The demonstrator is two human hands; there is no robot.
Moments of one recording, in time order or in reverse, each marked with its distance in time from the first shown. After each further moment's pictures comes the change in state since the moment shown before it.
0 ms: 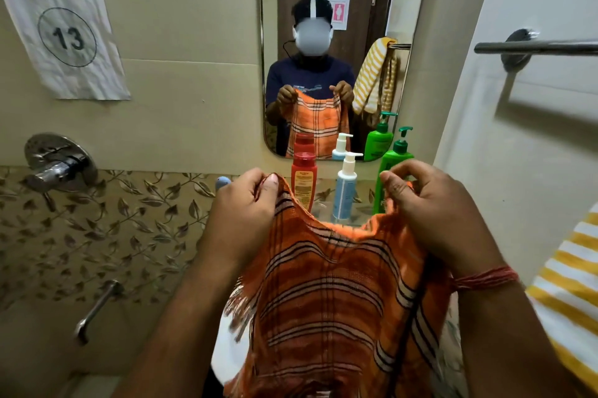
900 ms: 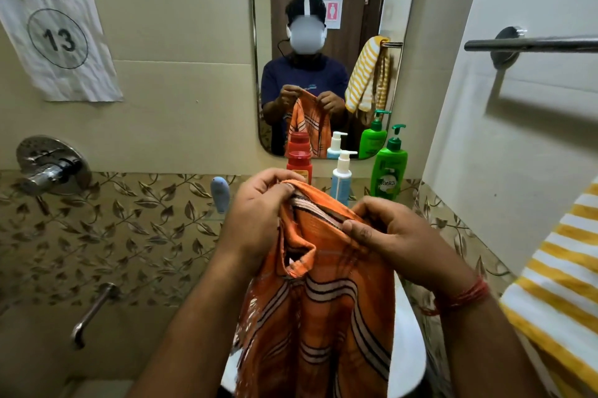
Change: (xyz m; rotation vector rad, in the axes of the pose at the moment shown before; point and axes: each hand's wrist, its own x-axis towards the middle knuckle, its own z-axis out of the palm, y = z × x) left_hand -0.005 0.018 0.016 -0.630 -0.181 -0.212; right_hand -0.019 0.019 0.024 0.263 -0.394 -0.120
